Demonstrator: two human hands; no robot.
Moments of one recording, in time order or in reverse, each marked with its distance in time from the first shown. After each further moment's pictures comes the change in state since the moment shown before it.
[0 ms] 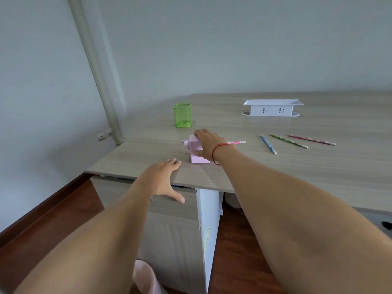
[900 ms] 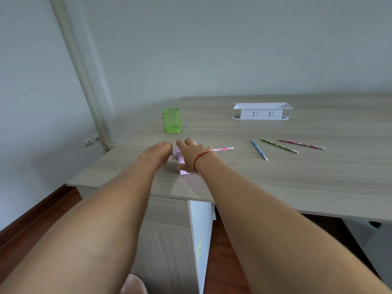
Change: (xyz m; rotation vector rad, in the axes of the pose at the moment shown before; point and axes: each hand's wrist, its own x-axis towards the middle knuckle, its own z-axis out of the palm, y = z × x) left_hand 0.095 0.000 -0.037 0.051 0.104 -0.065; right_hand -0.003 -0.021 0.002 -0.140 -0.136 0.069
